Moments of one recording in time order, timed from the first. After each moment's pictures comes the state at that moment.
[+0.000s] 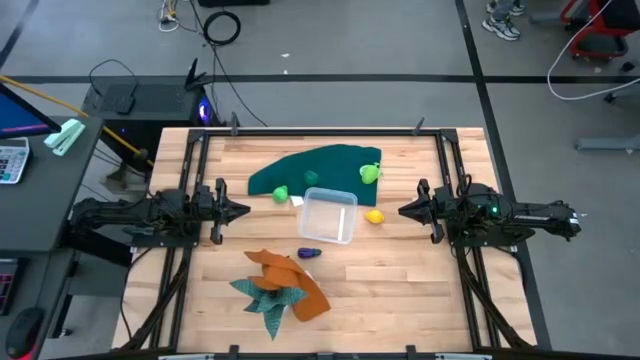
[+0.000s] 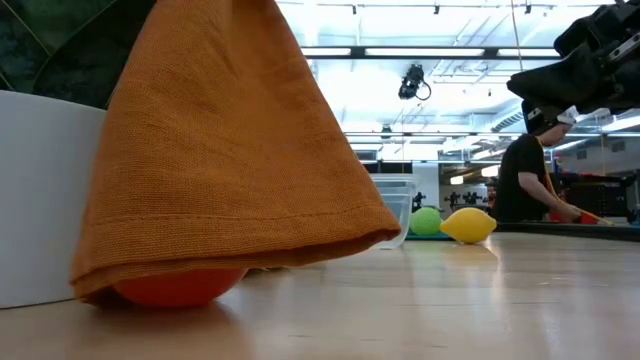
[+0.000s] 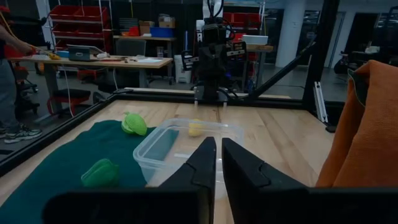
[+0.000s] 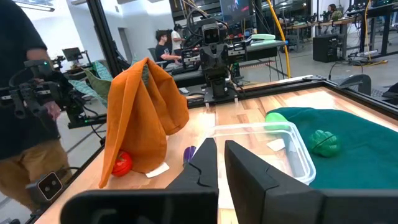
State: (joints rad) left arm -0.03 0.03 0.01 0.05 -0.10 -0.07; right arm -0.08 0.00 0.02 0.01 -0.16 0.19
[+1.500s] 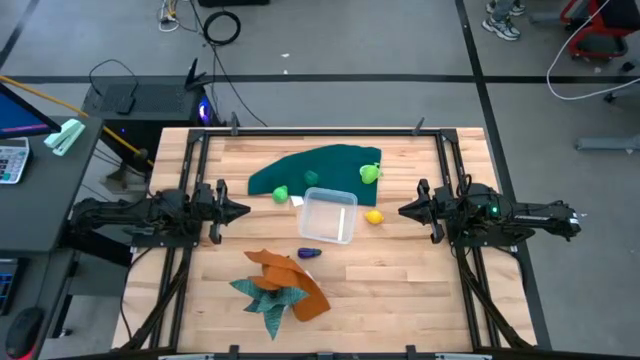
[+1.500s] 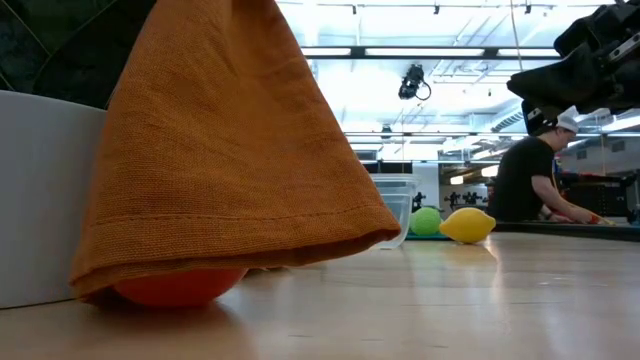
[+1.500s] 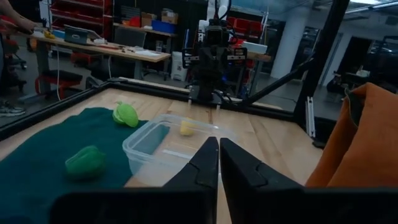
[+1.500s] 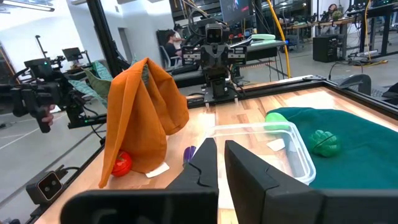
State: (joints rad) left arm -0.03 0.03 0.01 0.05 -0.10 -0.21; right arm -0.08 0.00 0.02 0.01 -0.16 0.19
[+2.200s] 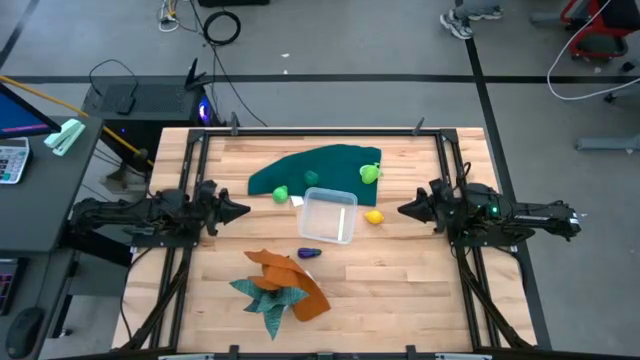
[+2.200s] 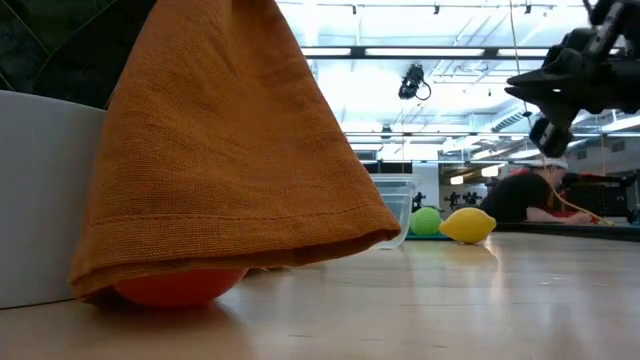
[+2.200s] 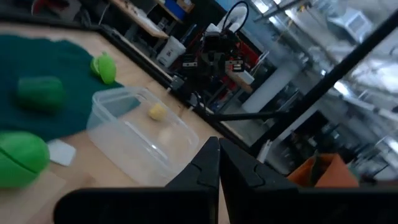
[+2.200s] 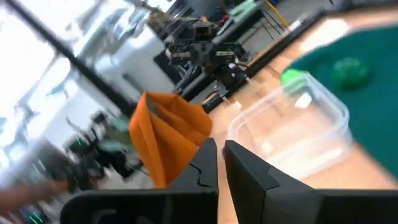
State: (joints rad) left arm -0.03 0.03 0.01 0.05 -0.10 -0.76; right arm -0.08 0.00 0.02 0.01 -0.11 0.82
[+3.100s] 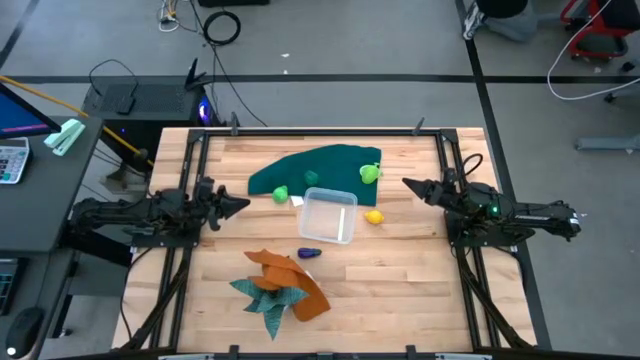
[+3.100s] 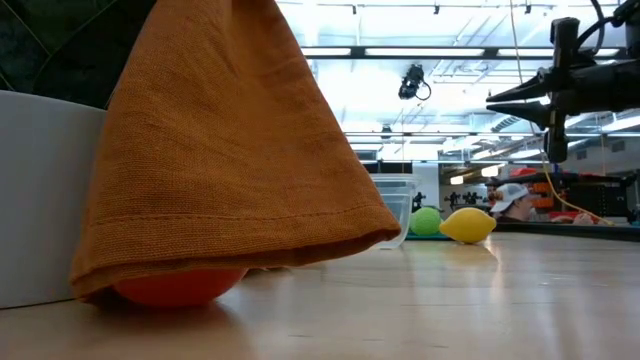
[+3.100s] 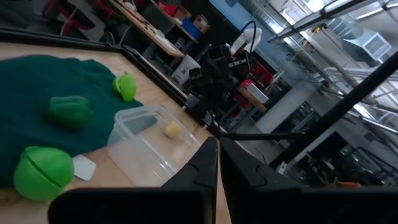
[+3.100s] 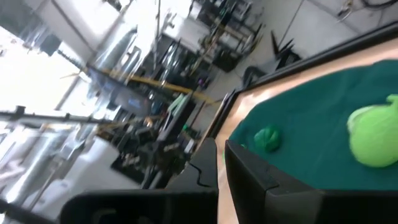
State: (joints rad) left arm -0.02 0.03 0.01 0.06 -0.21 -0.74; right arm -0.08 0.00 0.03 0.03 0.39 0.99
